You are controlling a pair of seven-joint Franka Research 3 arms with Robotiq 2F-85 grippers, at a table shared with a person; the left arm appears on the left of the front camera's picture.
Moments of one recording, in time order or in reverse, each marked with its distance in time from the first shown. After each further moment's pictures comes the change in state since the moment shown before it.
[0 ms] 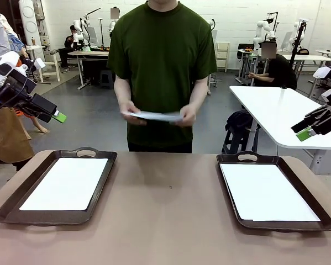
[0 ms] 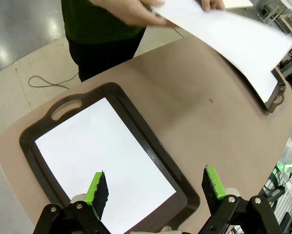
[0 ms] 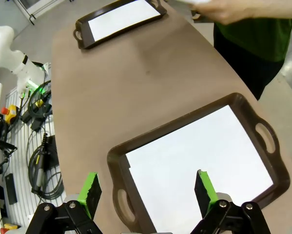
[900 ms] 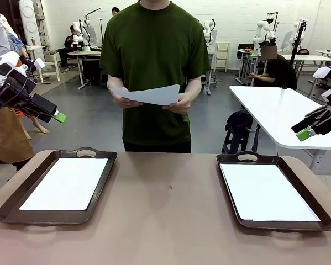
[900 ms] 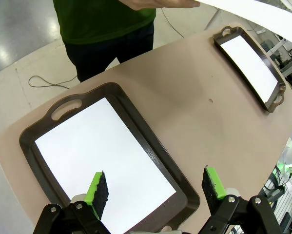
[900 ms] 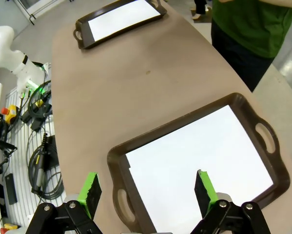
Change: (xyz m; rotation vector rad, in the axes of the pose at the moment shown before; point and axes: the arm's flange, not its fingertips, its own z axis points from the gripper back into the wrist) left arm 0.000 0.000 0.000 0.000 0.000 0.000; right arm 0.000 0.000 0.000 0.000 0.000 0.000
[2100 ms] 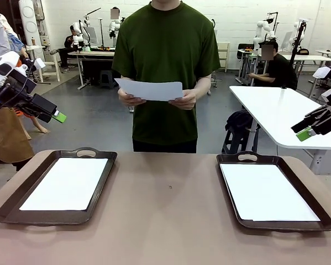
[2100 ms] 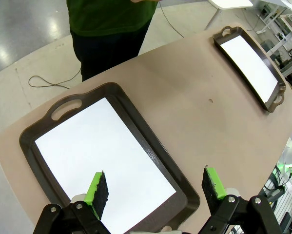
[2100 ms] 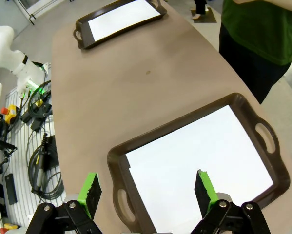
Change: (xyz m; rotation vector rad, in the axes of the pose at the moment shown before) left arm 0.000 0.000 0.000 0.000 0.000 0.000; right arm 0.000 0.000 0.000 0.000 0.000 0.000
